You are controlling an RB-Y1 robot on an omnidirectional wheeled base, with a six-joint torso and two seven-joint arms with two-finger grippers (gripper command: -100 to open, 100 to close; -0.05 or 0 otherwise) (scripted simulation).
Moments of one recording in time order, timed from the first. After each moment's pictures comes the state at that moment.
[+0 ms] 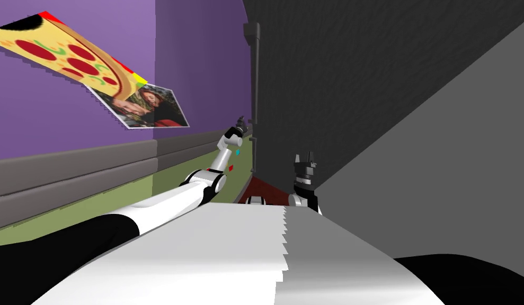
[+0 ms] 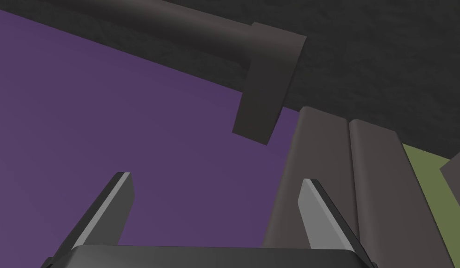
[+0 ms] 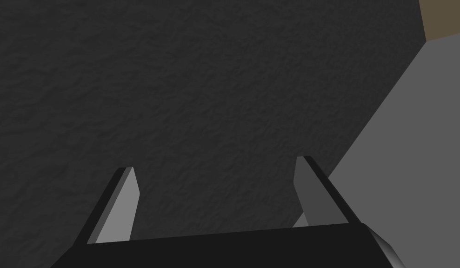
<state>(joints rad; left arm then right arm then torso) -0.82 0.20 0.08 -1.31 0.17 0.21 0.23 0.46 -0.01 0.06 -2.21 -0.08 -0.51 -0.08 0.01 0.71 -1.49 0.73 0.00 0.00</state>
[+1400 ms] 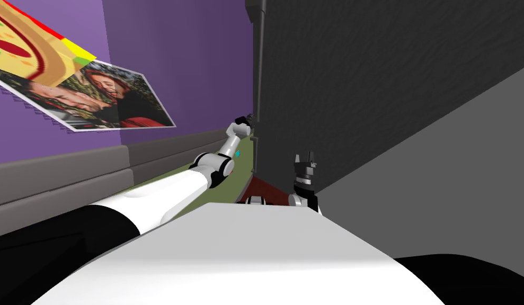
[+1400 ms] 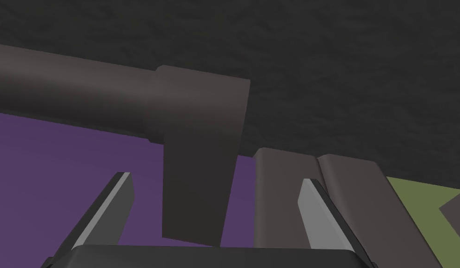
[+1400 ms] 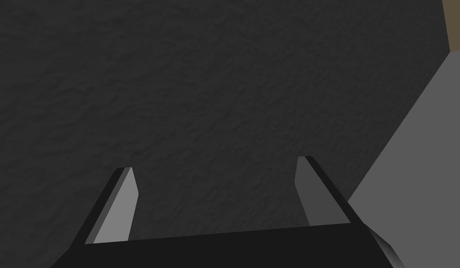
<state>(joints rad) -1.16 0.15 0.12 -0.99 0.10 0.42 0.16 0.46 -0.01 0.06 -2.21 -0.08 -0.51 -0.08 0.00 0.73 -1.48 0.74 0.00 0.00</state>
